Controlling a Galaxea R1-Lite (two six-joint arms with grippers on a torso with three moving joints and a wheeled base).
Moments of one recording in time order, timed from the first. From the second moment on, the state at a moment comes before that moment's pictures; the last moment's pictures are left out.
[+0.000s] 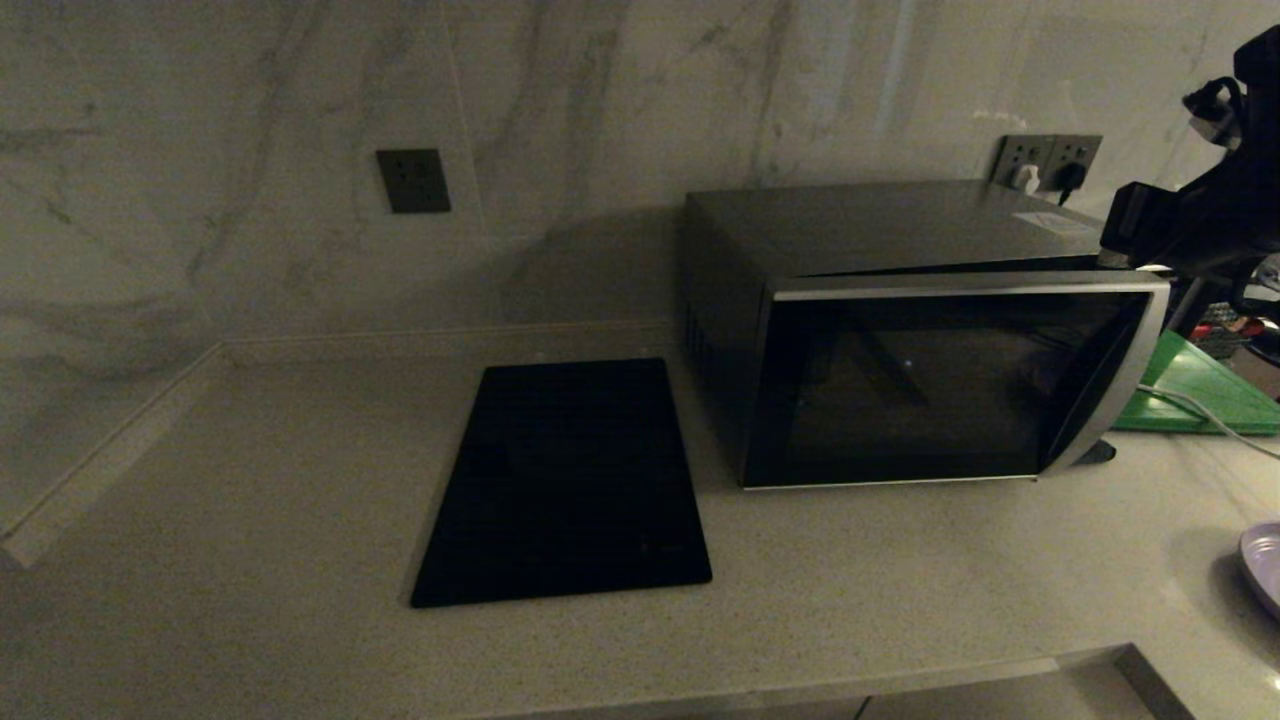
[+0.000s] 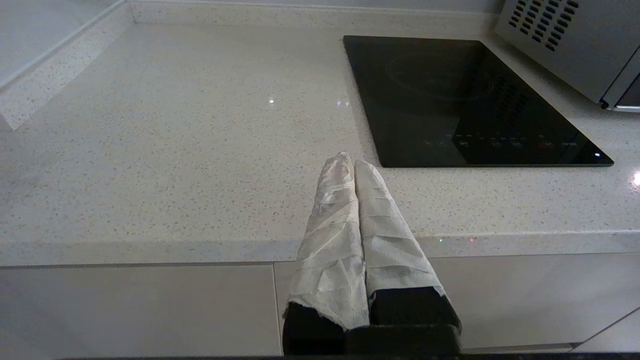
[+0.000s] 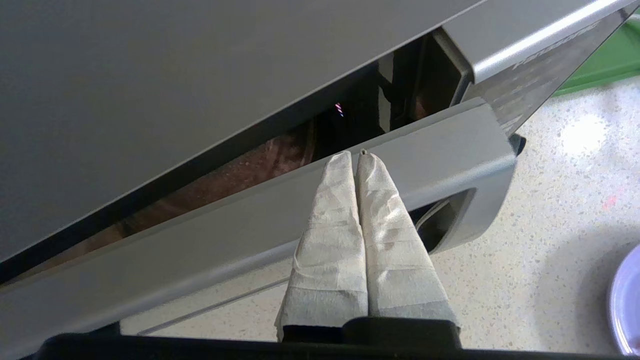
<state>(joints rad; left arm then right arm) 0.00 0.00 0.00 -0.01 0.03 -0.07 -0.11 1.90 -2.00 0.60 -0.09 0.31</state>
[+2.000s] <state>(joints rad) 0.00 0.00 0.00 -0.01 0.03 -0.07 -0.03 1.79 -1.97 0.69 -0.29 0.27</state>
